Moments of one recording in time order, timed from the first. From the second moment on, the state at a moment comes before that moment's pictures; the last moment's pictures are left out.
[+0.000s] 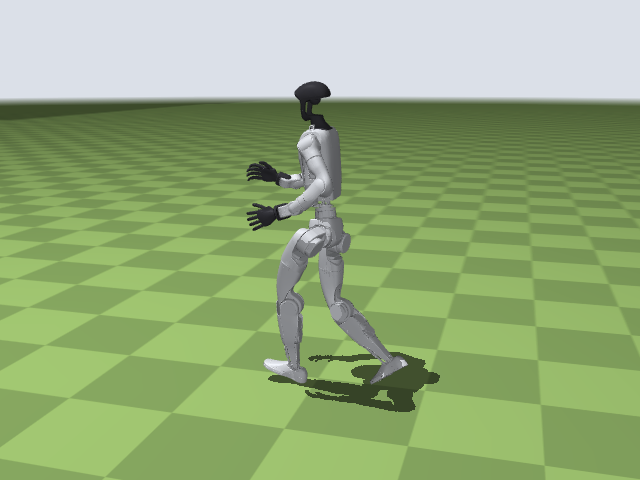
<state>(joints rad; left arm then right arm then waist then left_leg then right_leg) 0.45 0.50 -0.21 -0.02 -0.31 -0.27 0.23 -0.20 -0.43 0.53 0.07 -0.02 -0.36 -0.51 0.17 -0.22 -0.02 -0.52 -0.17 0.32 0.35 -0.35 0.07 -0.09 -0.17 -0.03 0.83 -0.23 0.17</state>
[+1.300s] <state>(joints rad) 0.29 0.51 -0.28 0.04 -0.17 -0.24 0.30 -0.23 -0.43 0.49 0.20 -0.01 -0.29 -0.51 0.12 -0.13 0.06 -0.55 0.13 0.26 1.39 -0.55 0.20 -0.32 -0.01 -0.05 0.88 -0.67 -0.08</state>
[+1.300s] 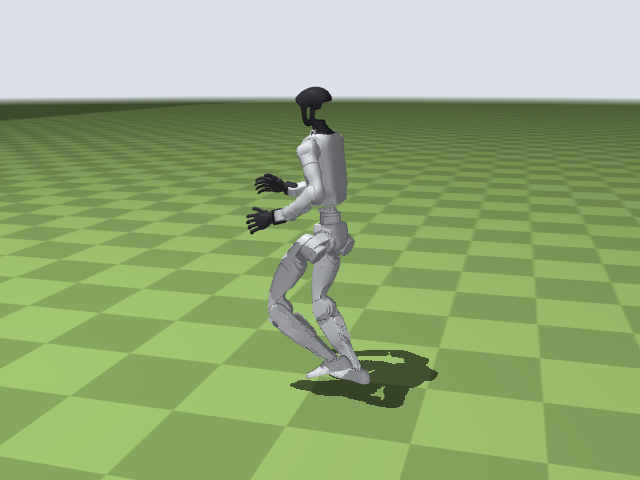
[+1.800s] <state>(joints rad) -0.08 0.48 -0.36 -0.01 -0.11 -0.32 0.42 0.22 -0.45 0.46 0.35 0.01 -0.30 -0.36 -0.12 -0.06 -0.03 0.09 -0.08 0.19 0.42 -0.36 0.00 -0.57 -0.10 -0.21 0.60 -0.42 0.07</state>
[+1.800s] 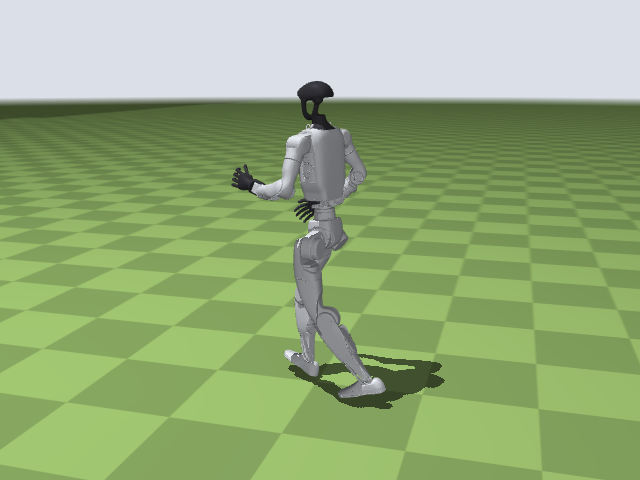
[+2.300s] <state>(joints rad) 0.46 0.50 -0.23 0.04 -0.20 -0.27 0.22 -0.18 -0.42 0.52 0.09 -0.01 -0.34 -0.45 0.17 -0.22 -0.04 -0.54 -0.16 0.30 0.40 -0.37 0.09 -0.09 -0.17 -0.04 0.84 -0.21 0.17</state>
